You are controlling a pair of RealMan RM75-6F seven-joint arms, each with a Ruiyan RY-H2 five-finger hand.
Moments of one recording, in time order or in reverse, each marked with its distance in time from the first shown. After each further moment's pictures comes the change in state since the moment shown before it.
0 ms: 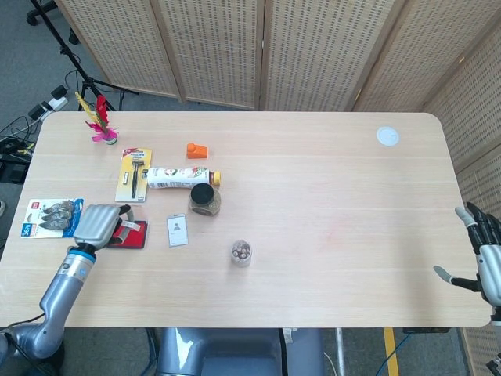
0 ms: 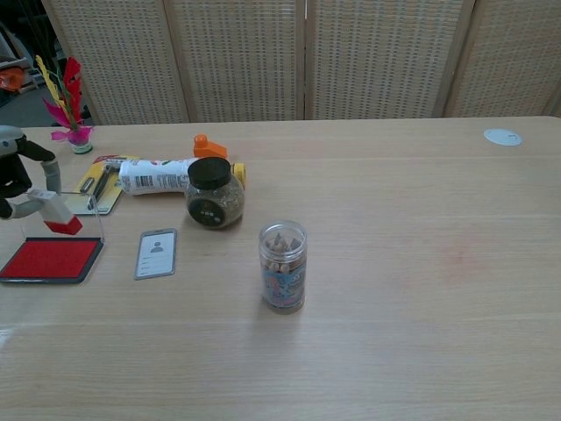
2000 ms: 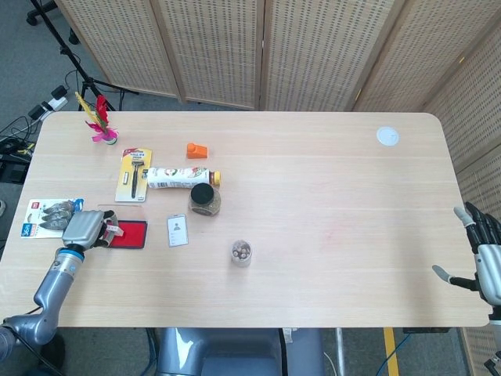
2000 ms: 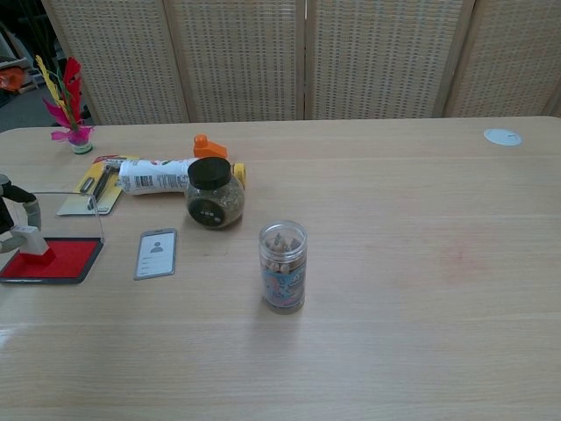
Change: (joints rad) left arm 0.057 -0.157 -0.028 0.391 0.066 -0.200 -0.194; right arm 0.004 -0.010 0.001 0.003 0.008 -0.002 -0.007
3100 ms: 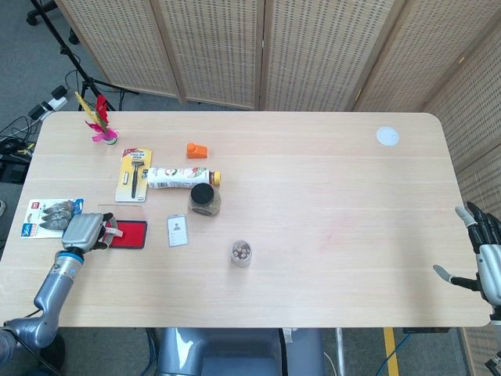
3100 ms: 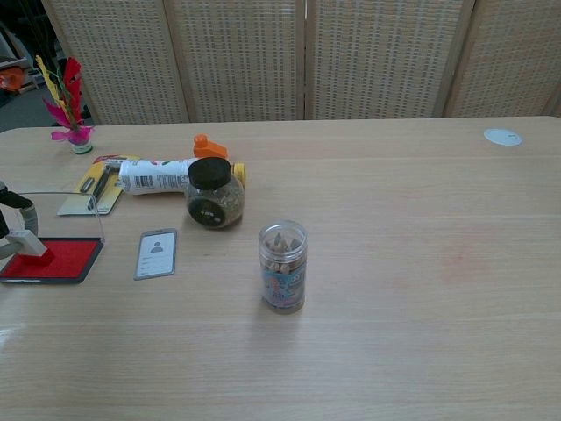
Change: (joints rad) left arm 0.022 -0.012 -0.002 0.010 0.025 0.011 -0.013; right arm -0.003 0.003 0.001 0.000 -0.001 0.006 0.010
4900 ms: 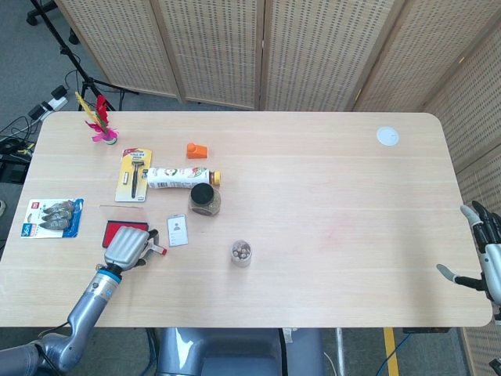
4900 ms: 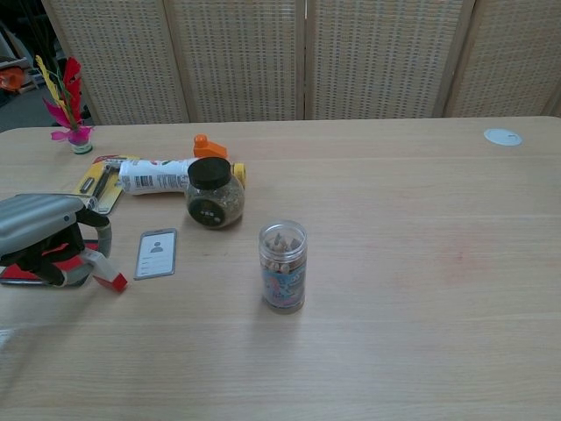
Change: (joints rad) left arm 0.003 -0.079 0.048 -0.203 0.146 0.172 0.249; right arm -0.003 0.012 0.004 0.006 0.004 0.000 0.038
